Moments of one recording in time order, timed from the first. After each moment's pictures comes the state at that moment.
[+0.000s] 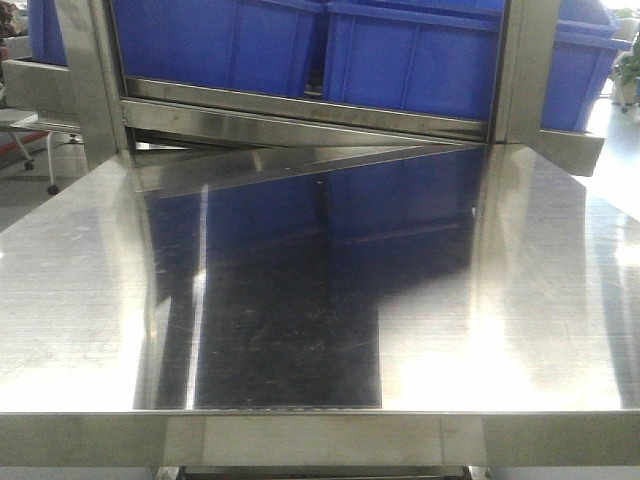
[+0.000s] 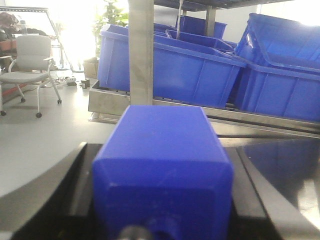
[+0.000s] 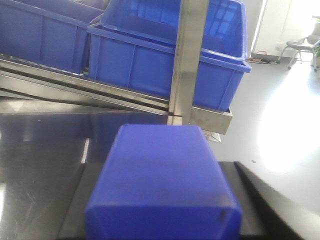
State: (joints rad) left arm -0.06 0.22 -0.45 0.02 0.28 -0.04; right arm 0.07 0.31 -0.32 -0.09 0.11 0.06
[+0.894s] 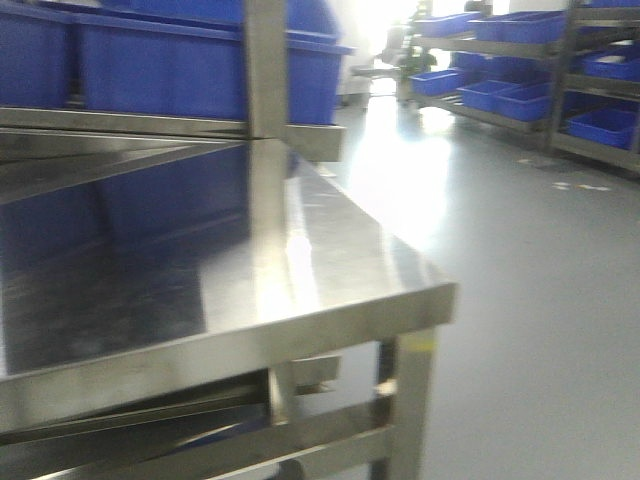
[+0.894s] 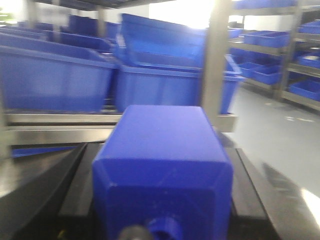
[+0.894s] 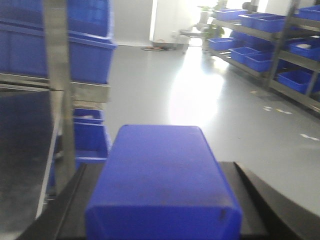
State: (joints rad) left arm -0.06 0.22 -0.45 0.02 0.28 -0.04; right arm 0.07 0.31 -0.32 -0.09 0.11 0.06
